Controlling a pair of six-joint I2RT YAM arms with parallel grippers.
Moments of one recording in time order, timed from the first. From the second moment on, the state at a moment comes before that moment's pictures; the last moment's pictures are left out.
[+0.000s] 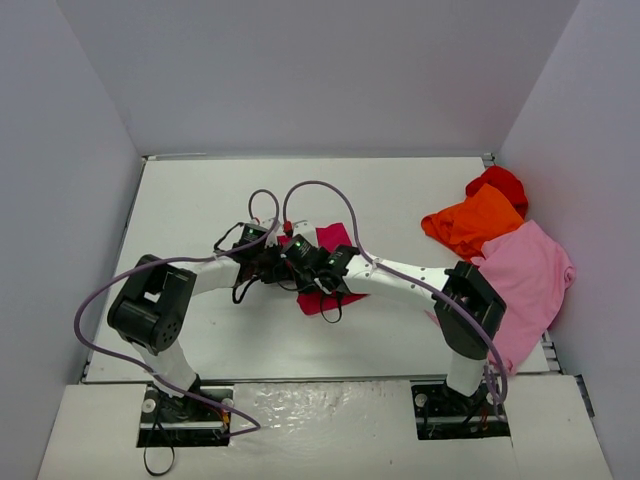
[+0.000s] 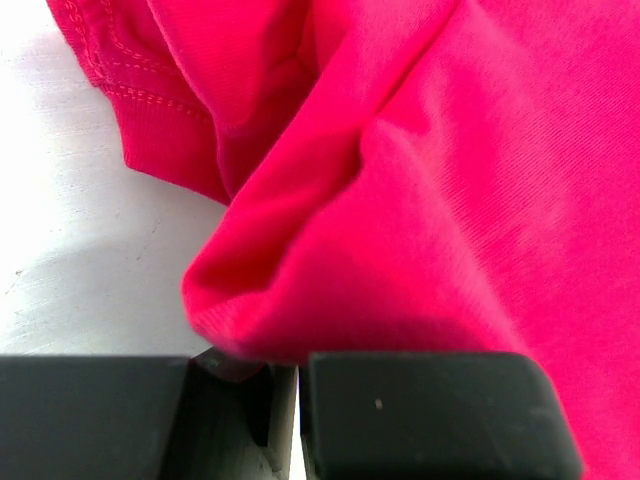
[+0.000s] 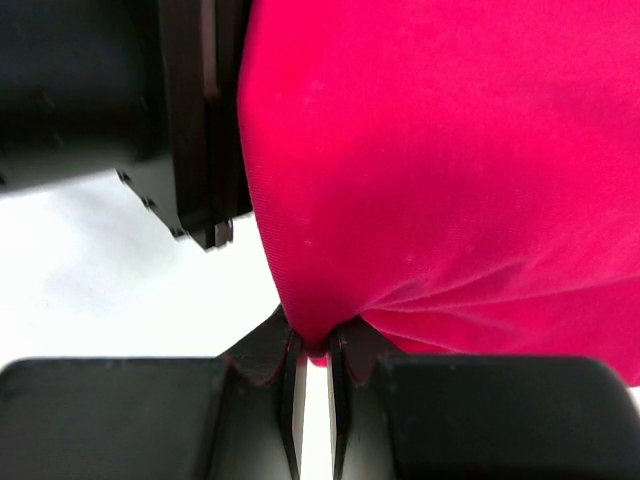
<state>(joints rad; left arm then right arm) -0.43 1.71 0.84 0.02 0.31 -0.61 0.98 1.78 1.28 -0.46 0.25 0.54</state>
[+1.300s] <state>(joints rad) -0.42 1.43 0.89 -0.38 0.06 -0.57 0.75 1.59 1.29 -0.50 0.34 0.55</state>
